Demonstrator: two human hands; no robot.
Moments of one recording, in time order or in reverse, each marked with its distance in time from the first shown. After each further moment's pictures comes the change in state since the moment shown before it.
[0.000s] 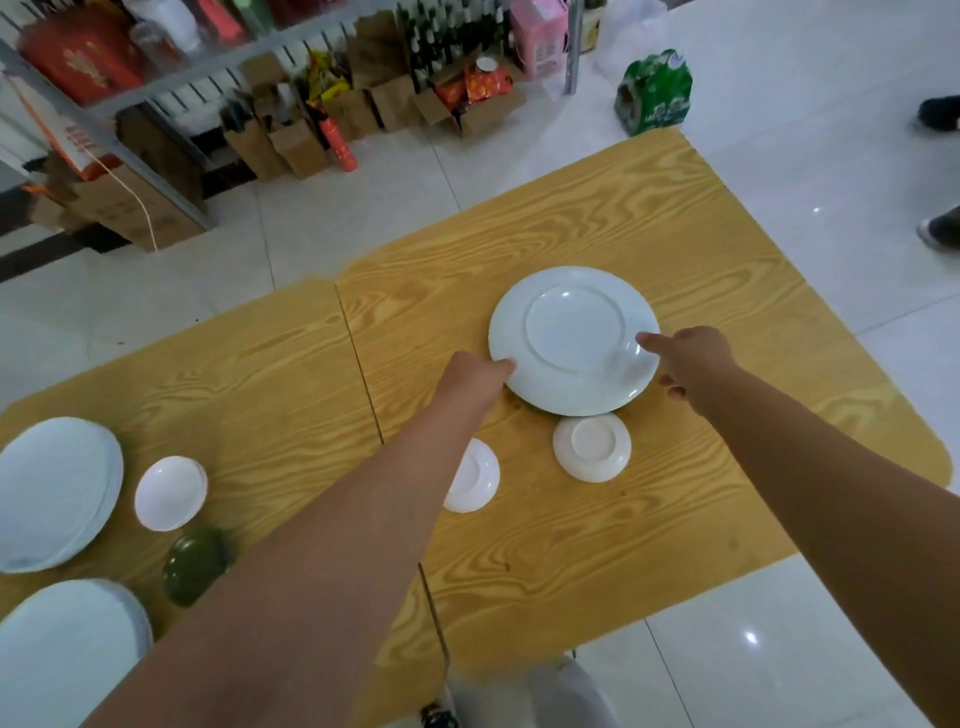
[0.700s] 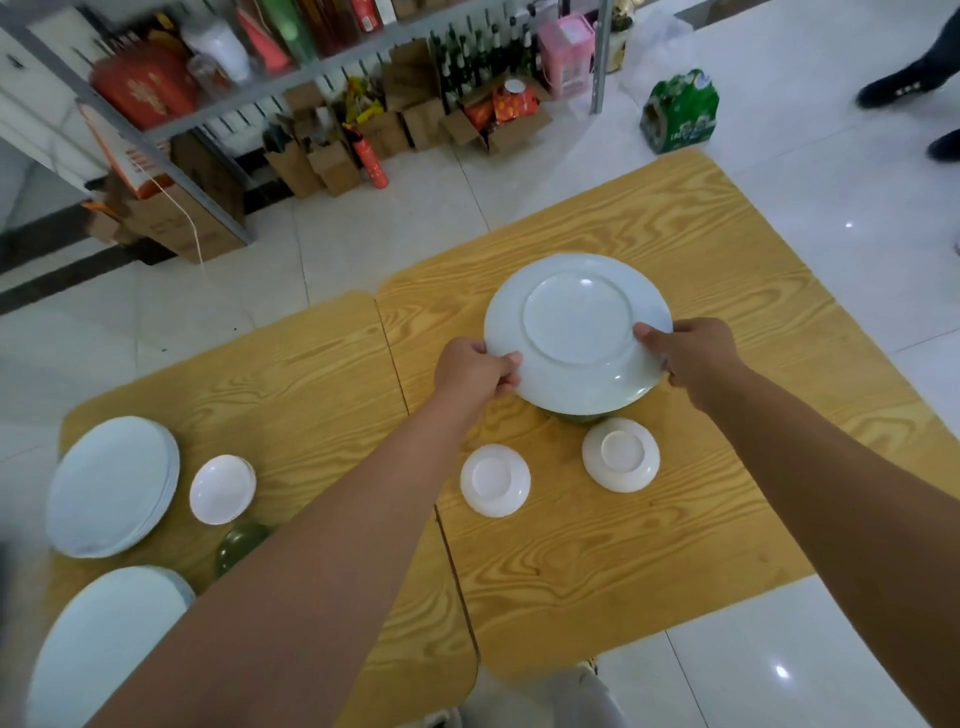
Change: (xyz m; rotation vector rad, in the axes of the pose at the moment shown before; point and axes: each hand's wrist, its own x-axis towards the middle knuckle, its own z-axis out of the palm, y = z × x) left_hand -0.023 0.013 -0.049 -0.211 -0.001 0.142; right_hand -0.024 -0.035 0.017 0.083 -0.054 -0.079
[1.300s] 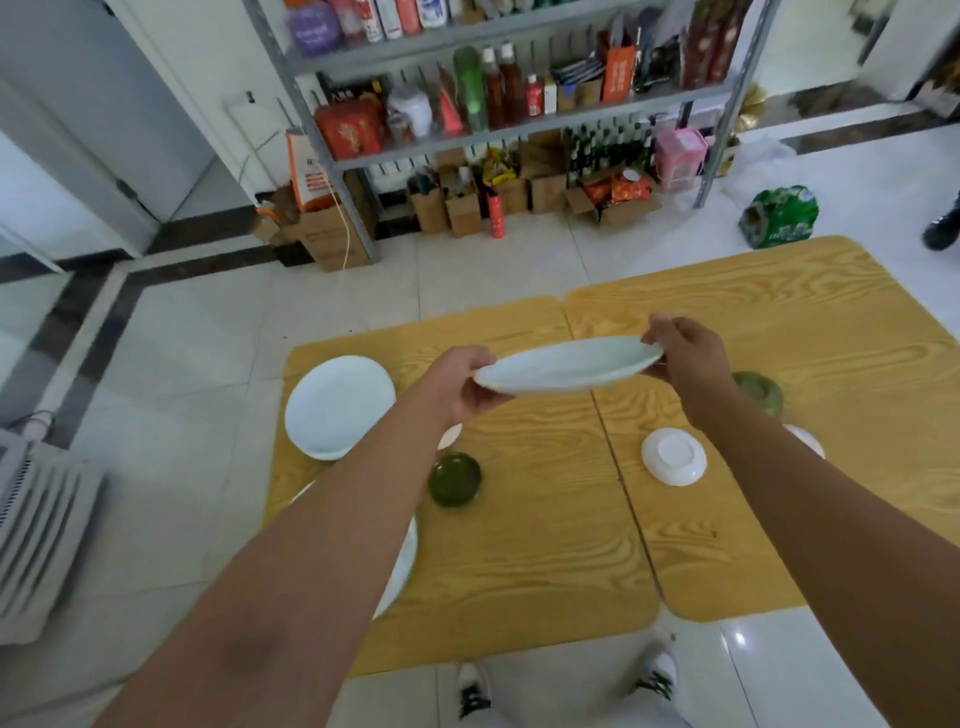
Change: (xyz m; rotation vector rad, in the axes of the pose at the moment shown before) left_hand -0.110 -0.059 -0.312 -0.654 -0.086 -0.203; right_hand -0.244 -0.049 0.195 0.242 -0.223 -0.366
